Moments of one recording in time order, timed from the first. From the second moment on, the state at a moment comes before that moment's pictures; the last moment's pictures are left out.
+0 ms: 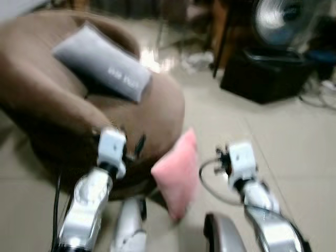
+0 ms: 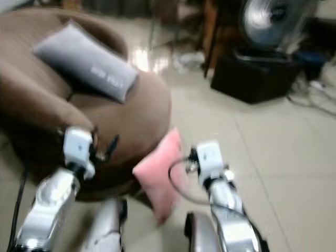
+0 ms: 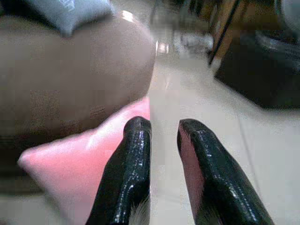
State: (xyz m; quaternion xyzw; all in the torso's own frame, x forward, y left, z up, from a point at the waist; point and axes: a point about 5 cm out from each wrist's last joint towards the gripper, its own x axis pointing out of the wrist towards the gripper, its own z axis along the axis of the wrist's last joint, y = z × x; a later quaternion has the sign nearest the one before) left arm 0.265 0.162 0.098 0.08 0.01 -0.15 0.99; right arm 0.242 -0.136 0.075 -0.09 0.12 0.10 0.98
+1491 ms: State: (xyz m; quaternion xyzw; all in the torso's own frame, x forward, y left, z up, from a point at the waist) left arm 0.270 0.153 0.089 0.13 0.05 -0.25 0.96; right arm 0.233 -0.134 0.073 -0.12 0.14 0.17 0.97
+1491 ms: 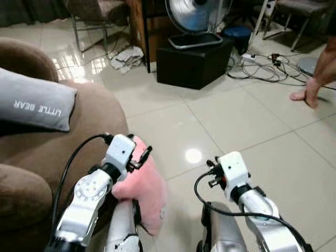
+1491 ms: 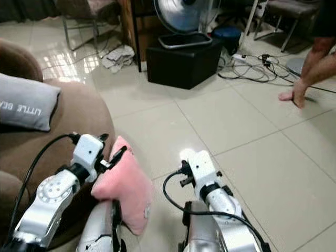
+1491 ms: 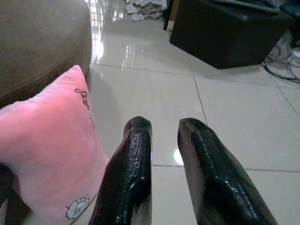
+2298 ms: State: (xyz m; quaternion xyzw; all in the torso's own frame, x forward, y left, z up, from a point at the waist) left arm 0.283 0.189 -0.004 0.12 0.31 -0.10 0.94; right arm 0.264 -0.132 0.015 -0.17 0.22 0.29 0.92
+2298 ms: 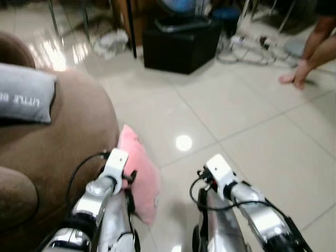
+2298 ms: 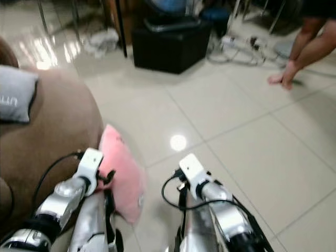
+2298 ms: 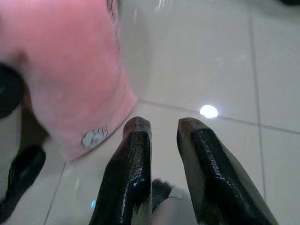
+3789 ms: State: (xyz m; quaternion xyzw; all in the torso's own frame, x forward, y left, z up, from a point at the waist) left arm 0.304 0.211 0.013 0.17 0.23 0.03 0.96; right arm 0.261 -0.174 0.131 -0.10 -0.03 0.28 0.96
